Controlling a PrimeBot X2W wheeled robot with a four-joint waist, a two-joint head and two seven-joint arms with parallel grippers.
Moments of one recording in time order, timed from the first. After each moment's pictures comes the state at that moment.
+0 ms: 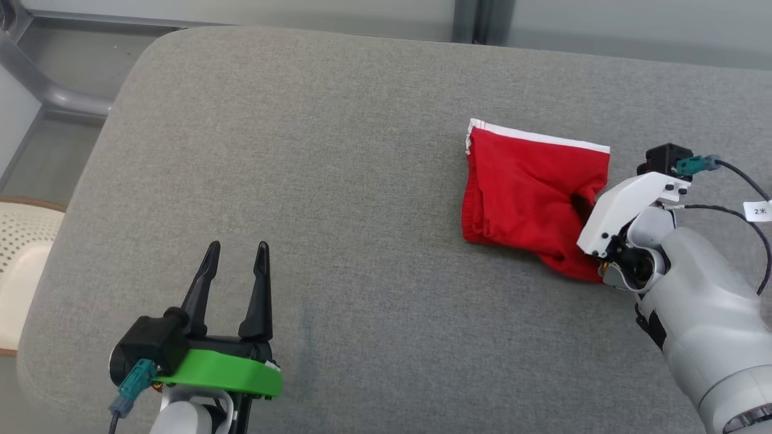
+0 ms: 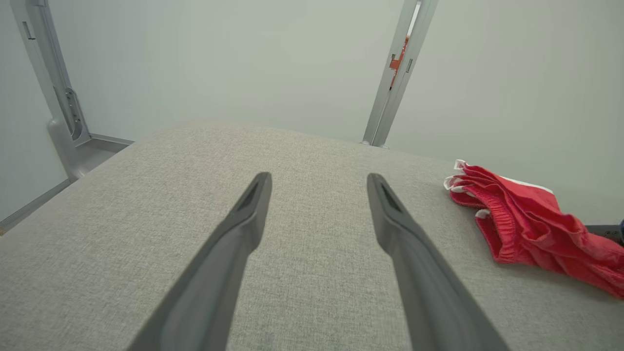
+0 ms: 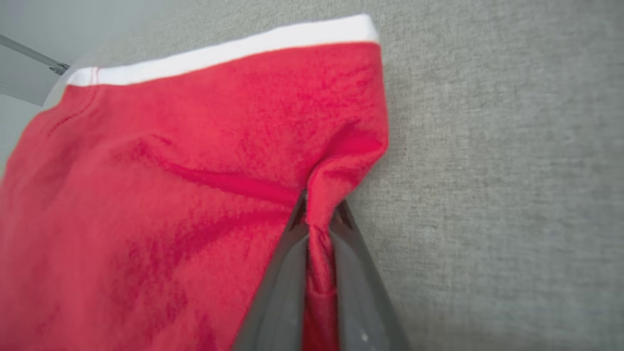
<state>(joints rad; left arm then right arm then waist) -0.10 0.05 -0.14 0.15 -0.32 -0.13 -0.26 -0.79 -0.20 0.25 1.04 0.74 0.13 0.22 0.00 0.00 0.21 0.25</state>
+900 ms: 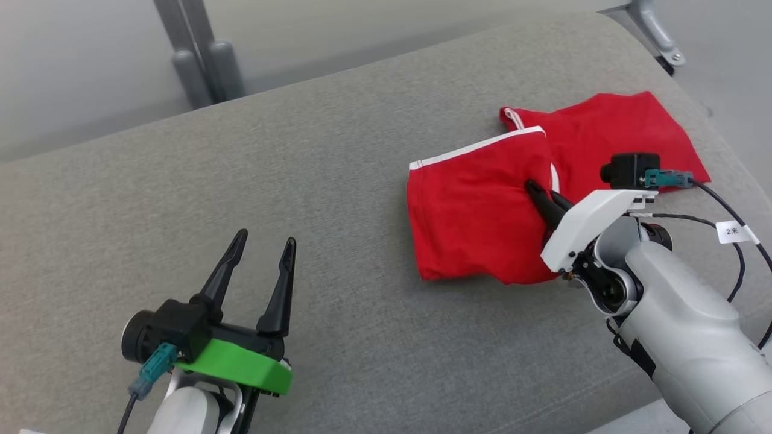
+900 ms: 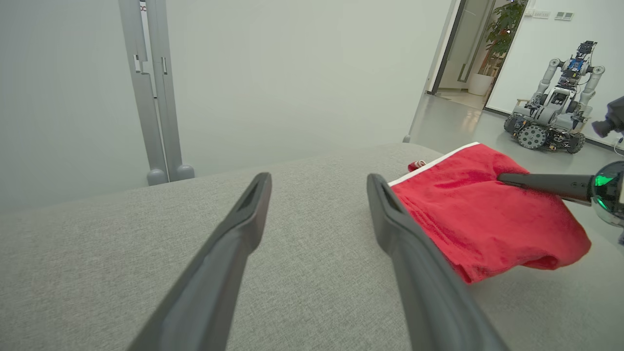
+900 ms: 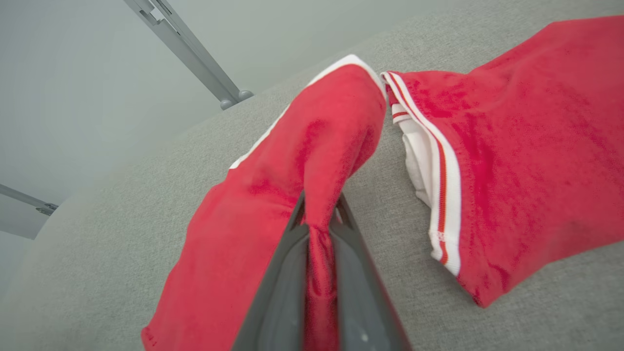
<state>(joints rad) -0.16 0.15 -0.28 0.16 -0.33 -0.13 -0.26 -0.68 -0.26 0.54 0.72 0.94 0.13 0.03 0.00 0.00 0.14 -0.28</state>
